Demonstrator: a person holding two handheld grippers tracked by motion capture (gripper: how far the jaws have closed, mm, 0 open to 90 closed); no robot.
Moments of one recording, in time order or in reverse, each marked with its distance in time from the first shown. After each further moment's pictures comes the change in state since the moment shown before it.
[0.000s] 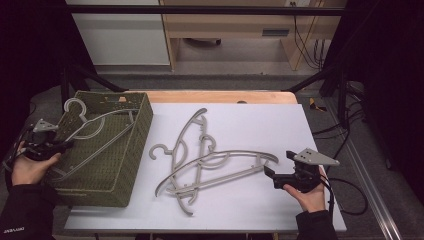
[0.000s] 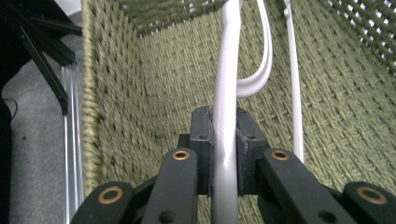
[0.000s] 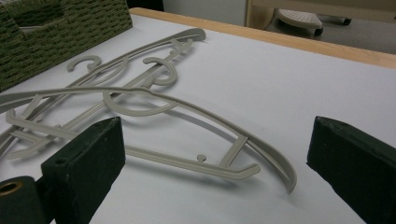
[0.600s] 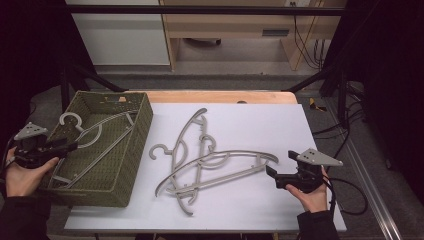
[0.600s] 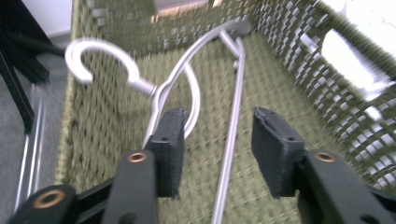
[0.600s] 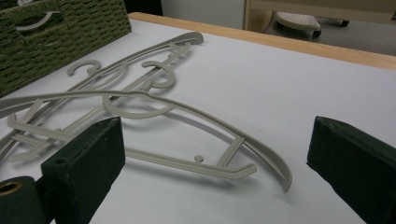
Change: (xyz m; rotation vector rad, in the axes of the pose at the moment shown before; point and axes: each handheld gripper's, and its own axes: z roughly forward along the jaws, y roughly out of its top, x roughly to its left) left arm -0.025 -0.003 -0.042 -0.241 -0.090 -0.078; right arm -0.003 -0.001 -0.004 -0.012 -0.001 0.014
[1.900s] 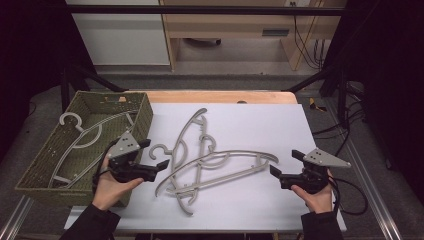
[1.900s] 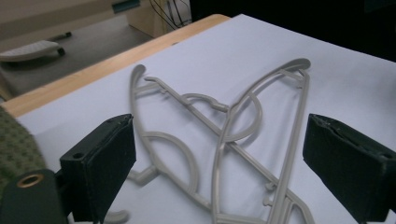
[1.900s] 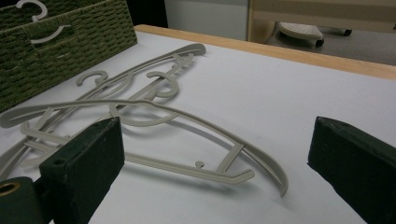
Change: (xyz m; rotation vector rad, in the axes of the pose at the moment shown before) left arm -0.212 0.037 0.047 -0.121 -0.423 0.242; right arm -0.005 0.002 -0.011 -0.040 0.023 0.003
